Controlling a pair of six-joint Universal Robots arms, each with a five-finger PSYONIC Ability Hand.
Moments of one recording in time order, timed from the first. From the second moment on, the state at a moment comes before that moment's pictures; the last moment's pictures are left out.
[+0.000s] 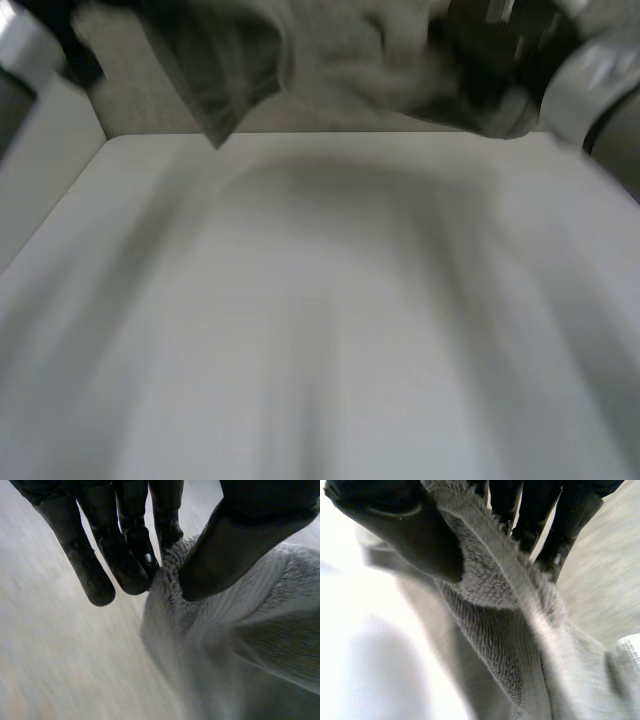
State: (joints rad) left arm 4.54 -1.87 -1.15 3.52 -1.08 2.87; right arm 1.95 -1.30 1.06 0.21 1.26 2.60; left_hand 1.28 1.30 1.34 1.35 1.13; right_hand 1.33 1.32 1.33 1.34 1.16
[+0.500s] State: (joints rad) left arm 4.63 -1.93 -1.89 3.74 -0.82 3.29; right arm 1.84 -1.24 1.75 0.00 1.24 2.40; left_hand 0.68 0.68 0.69 0.69 0.50; right_hand 1.33 1.32 1.33 1.34 1.16
